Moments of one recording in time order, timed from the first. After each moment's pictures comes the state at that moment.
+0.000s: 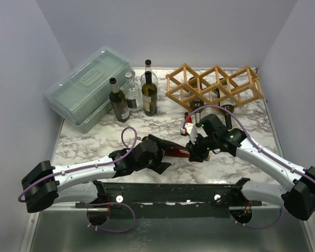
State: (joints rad) left arm -1.10 1.13 0.59 -0.10 -0.17 -2.07; right arm 0.67 1.13 0.83 -0.68 -0.41 -0.32
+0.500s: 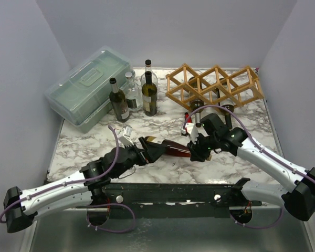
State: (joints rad) left arm -1.10 0.67 0.44 -0.07 -0.31 -1.17; right arm 0.67 1.12 0.84 -0.72 -0.39 -0.34
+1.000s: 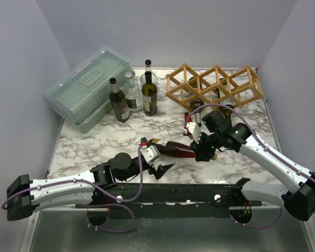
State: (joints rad) left arm -1.22 0.73 0.36 0.29 -0.15 -0.07; right arm 0.67 1.12 0.96 -0.92 -0.35 -0.40
